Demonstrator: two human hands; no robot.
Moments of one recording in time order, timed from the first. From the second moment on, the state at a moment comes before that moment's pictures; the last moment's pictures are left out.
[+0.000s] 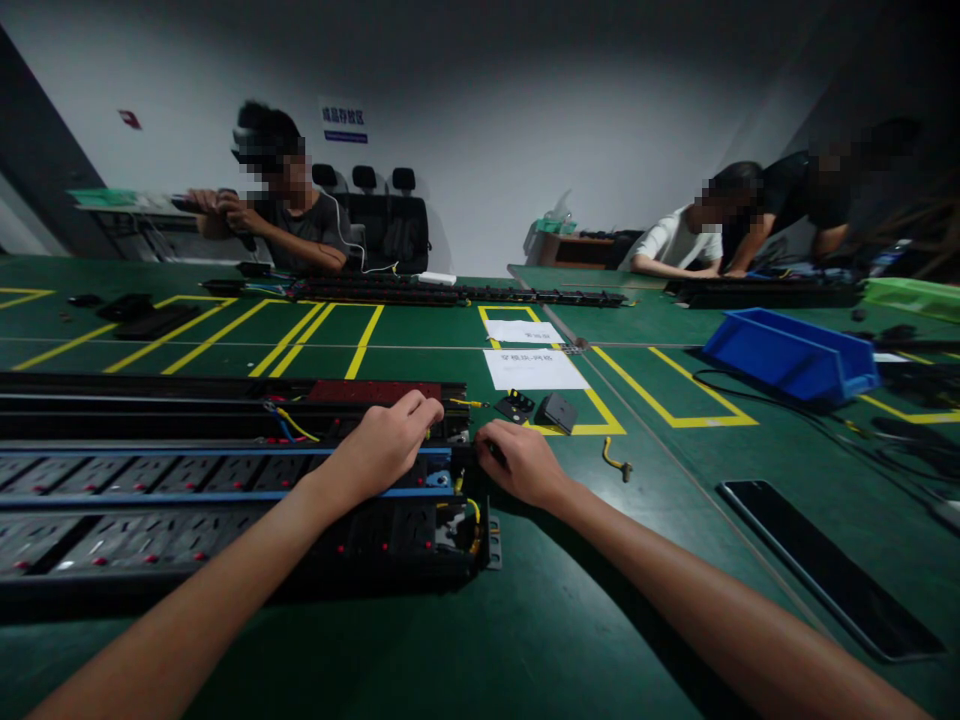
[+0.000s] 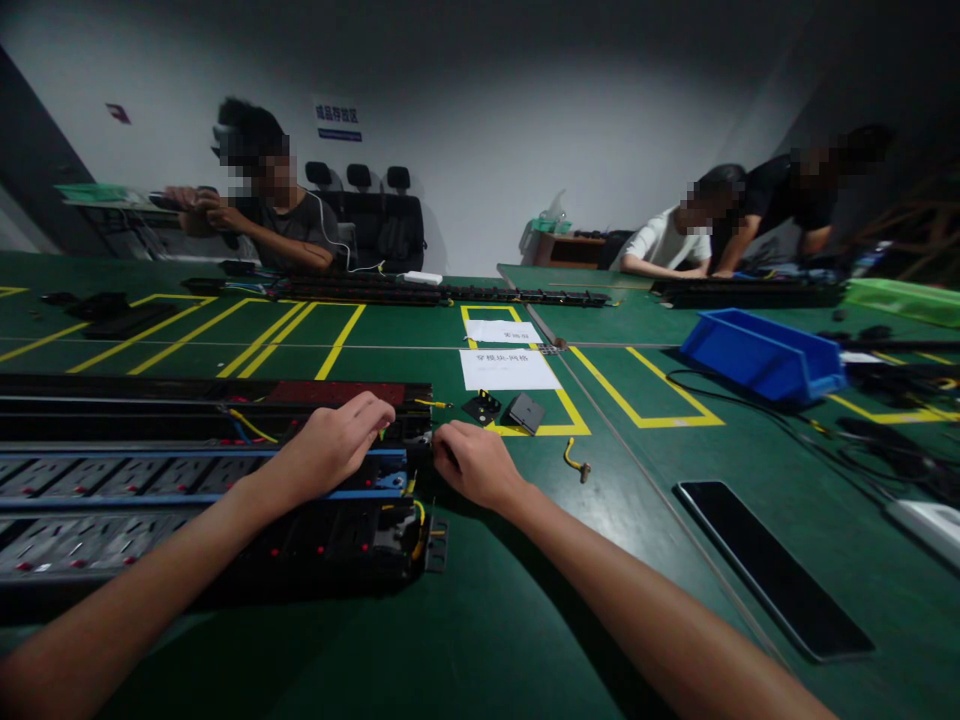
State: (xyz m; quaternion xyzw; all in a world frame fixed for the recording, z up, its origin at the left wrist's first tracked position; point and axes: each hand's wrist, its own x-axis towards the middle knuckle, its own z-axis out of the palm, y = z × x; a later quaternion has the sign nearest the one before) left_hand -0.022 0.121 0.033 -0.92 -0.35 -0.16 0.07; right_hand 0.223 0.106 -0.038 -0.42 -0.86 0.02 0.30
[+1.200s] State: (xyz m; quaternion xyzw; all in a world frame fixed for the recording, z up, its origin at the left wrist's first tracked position) left_hand -0.029 0.132 0.025 -0.89 -0.37 -0.26 0.01; right_hand 0.223 0.107 -0.040 -0.44 -0.85 0.01 0.29
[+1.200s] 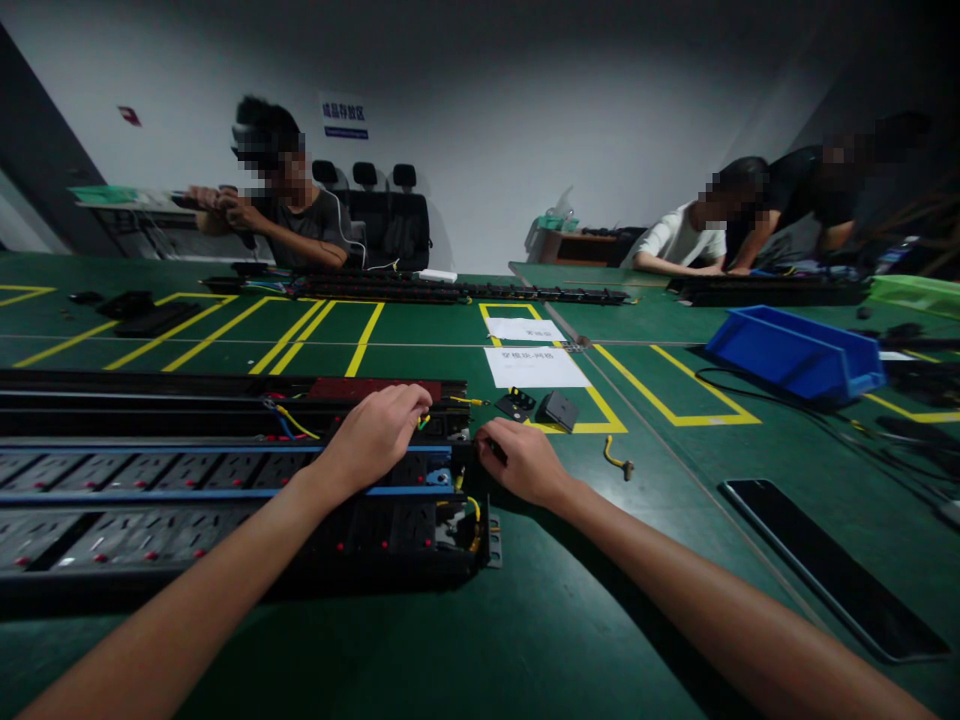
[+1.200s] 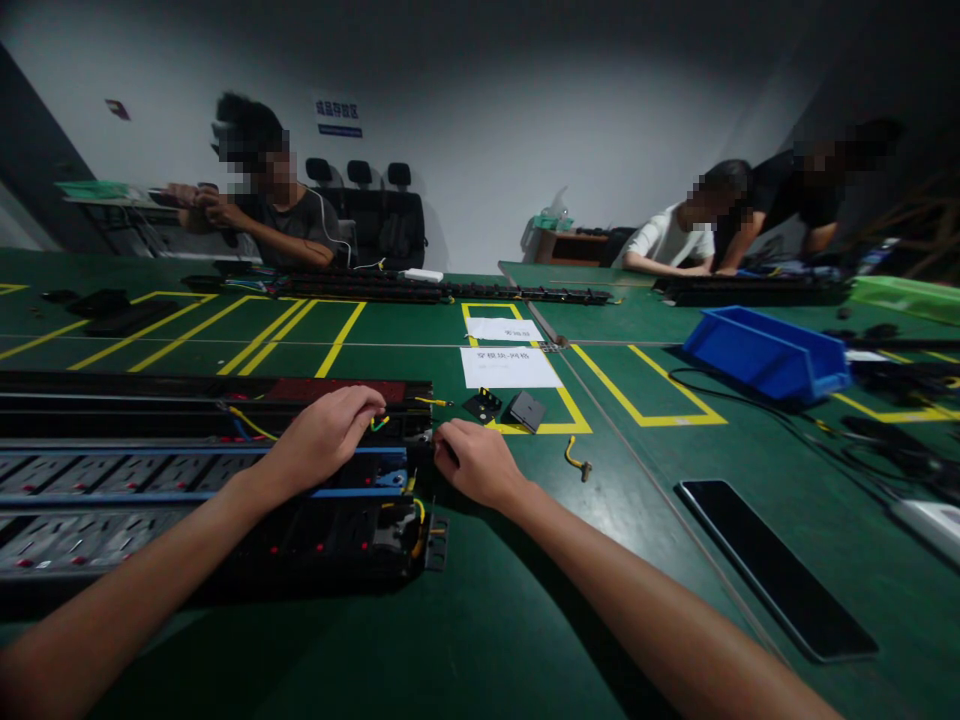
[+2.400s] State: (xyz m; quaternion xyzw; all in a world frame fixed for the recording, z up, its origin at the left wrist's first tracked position) left_hand -0.029 0.132 0.024 -0.88 -0.36 -0.31 0.01; right_hand 0.224 0.107 -0.040 -0.42 -0.86 0.02 0.30
